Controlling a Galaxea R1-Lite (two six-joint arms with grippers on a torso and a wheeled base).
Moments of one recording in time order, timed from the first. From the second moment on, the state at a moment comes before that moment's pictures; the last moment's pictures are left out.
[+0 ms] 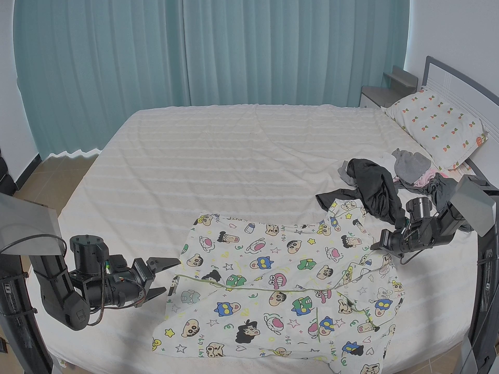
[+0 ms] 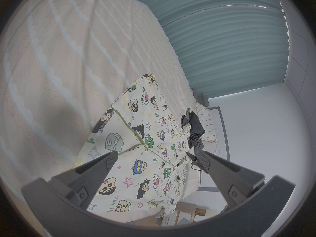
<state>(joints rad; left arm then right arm) -0.12 2.14 -0.26 -1.34 -0.53 -1.00 -0.10 2.48 -1.20 -0.37 0.43 0.29</state>
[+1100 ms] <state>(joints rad) -0.15 2.14 -0.24 -1.33 -0.47 -0.91 -0.08 2.24 -1.03 -0.37 0.35 0.39</state>
